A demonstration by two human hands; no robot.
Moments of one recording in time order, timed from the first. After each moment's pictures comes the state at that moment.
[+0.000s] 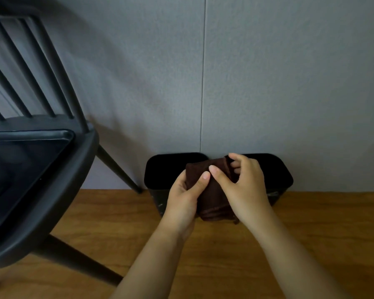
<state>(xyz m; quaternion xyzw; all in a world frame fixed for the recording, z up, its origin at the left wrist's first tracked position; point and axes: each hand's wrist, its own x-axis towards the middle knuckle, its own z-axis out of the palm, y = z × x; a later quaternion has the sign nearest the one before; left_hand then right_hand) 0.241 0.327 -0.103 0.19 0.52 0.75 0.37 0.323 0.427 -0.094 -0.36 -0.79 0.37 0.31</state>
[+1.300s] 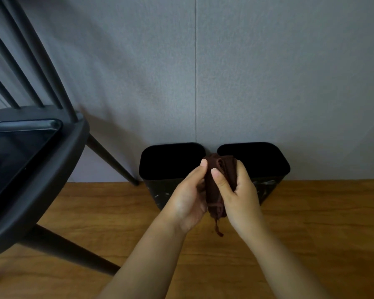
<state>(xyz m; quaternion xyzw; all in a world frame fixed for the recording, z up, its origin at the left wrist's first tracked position) 0.249 0.340 -0.121 0.14 0.46 0.69 0.54 0.344 0.411 -0.129 -0.27 -0.74 0.52 0.34</state>
